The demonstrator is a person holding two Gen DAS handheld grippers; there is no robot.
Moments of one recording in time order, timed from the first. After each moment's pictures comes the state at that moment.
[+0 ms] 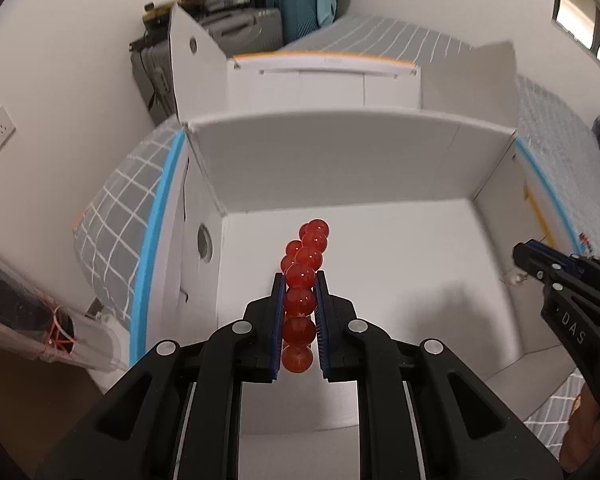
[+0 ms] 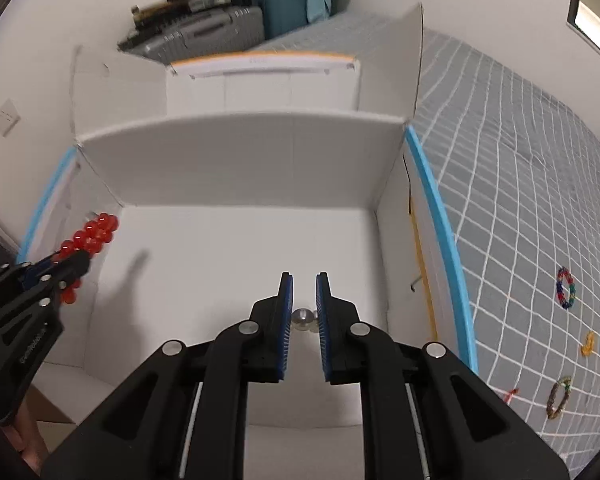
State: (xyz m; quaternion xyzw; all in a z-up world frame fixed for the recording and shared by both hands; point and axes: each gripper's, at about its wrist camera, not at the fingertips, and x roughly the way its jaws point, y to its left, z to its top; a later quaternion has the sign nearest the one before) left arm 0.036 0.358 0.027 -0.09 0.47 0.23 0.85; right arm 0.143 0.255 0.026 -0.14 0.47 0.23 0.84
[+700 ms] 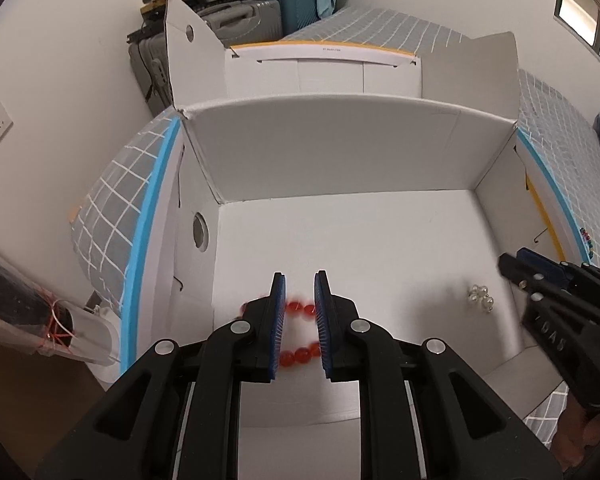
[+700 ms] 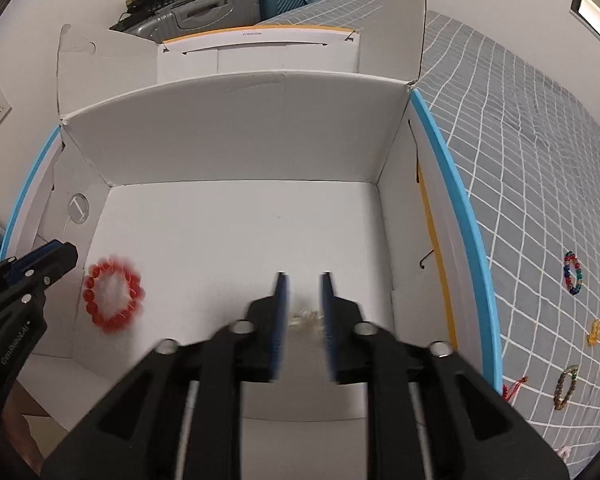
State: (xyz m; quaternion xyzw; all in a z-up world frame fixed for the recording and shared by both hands) left arm 0.034 0.357 0.026 -0.10 0.47 0.23 0.84; right arm 0.142 0.251 0.017 -0.13 0.48 0.25 0.83
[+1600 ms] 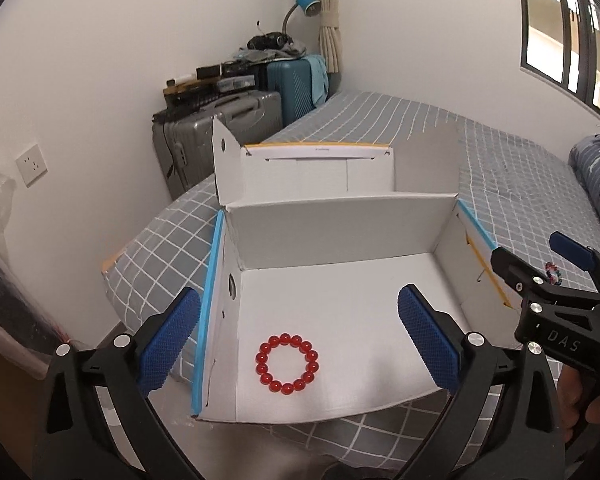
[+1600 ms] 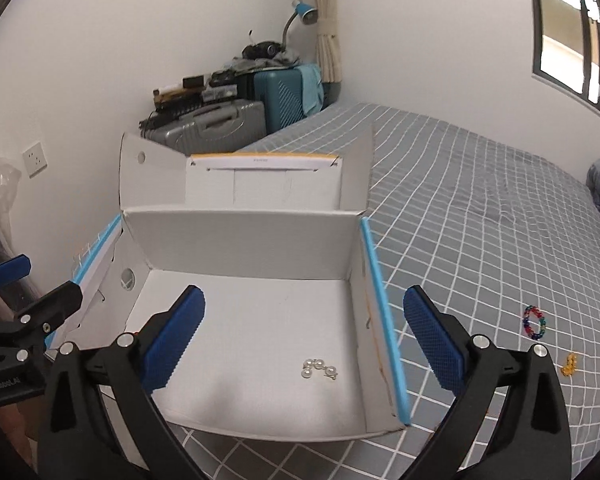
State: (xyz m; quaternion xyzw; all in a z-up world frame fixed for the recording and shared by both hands) left arm -0.032 0.312 0.108 -0.06 0.34 0.23 0.91; right arm 0.086 0.195 0.107 -0.07 0.30 0.26 0.91
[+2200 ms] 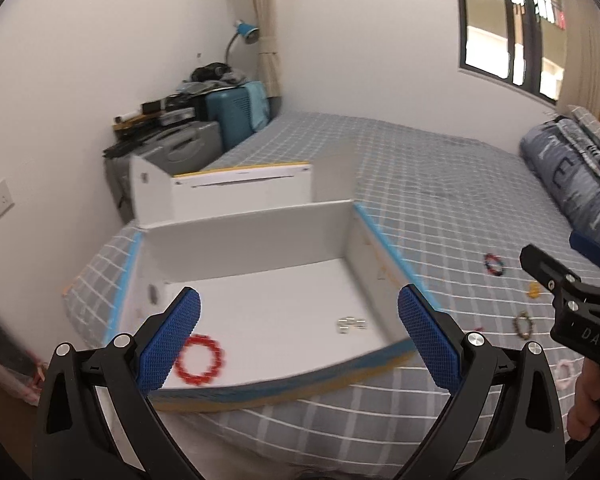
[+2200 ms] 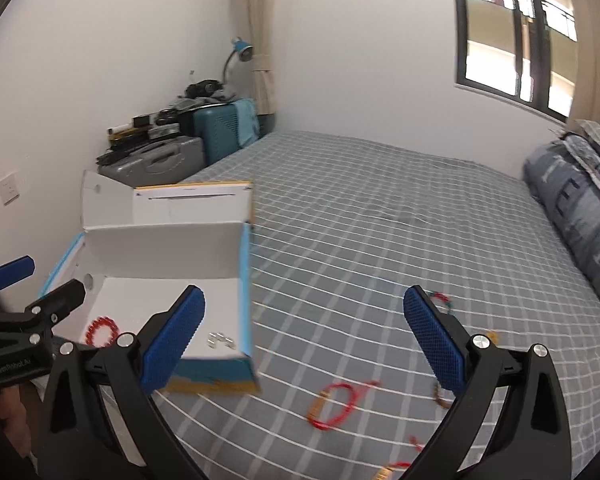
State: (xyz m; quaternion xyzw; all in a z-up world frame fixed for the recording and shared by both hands) left arm -0.026 0.199 0.117 -0.04 0.30 0.15 0.94; right arm 0.046 0.040 0.128 -0.05 0.26 0.17 0.95
